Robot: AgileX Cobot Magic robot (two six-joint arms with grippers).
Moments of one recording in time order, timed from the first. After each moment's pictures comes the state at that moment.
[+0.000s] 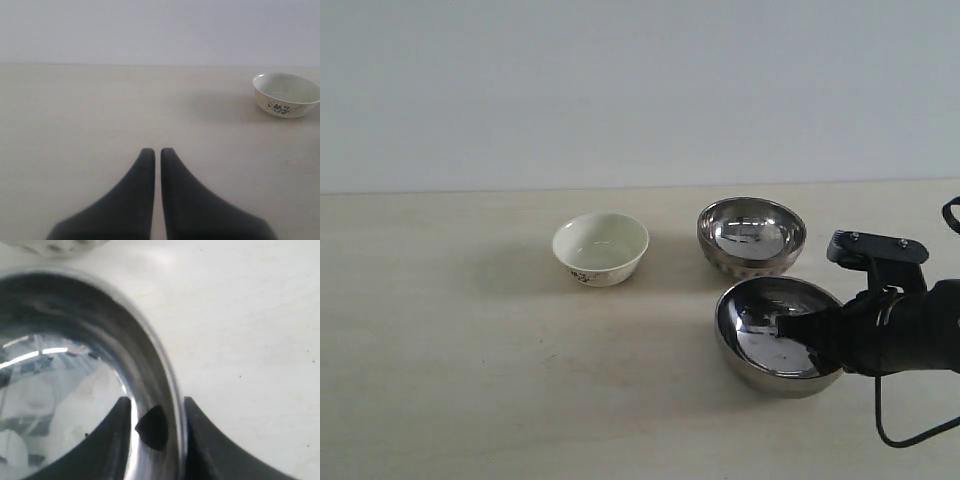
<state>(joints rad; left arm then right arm) 0.01 0.00 0.00 -0.09 0.31 0.04 0.30 1.78 -0.64 0.10 -0.18 0.24</state>
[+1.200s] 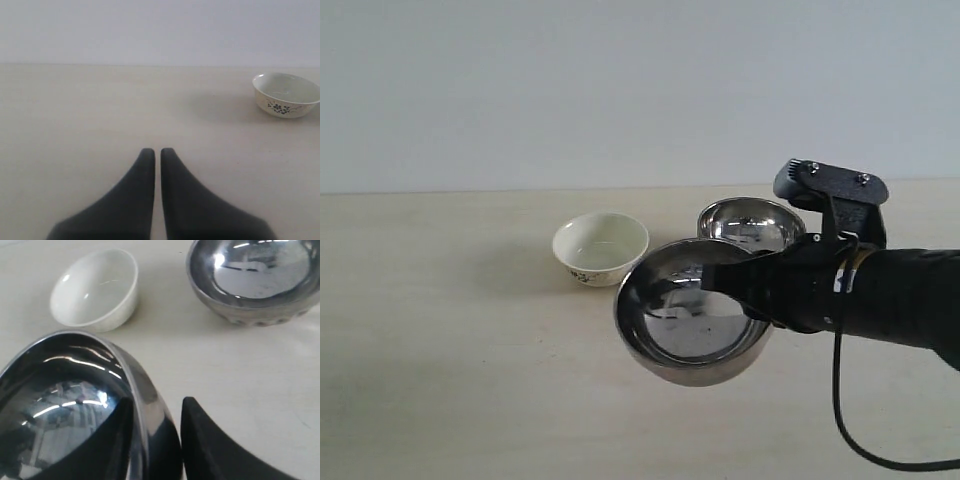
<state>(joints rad) 0.01 0.00 0.00 -0.09 0.31 0.04 0.55 1.51 -0.64 0.10 -0.18 0.37</state>
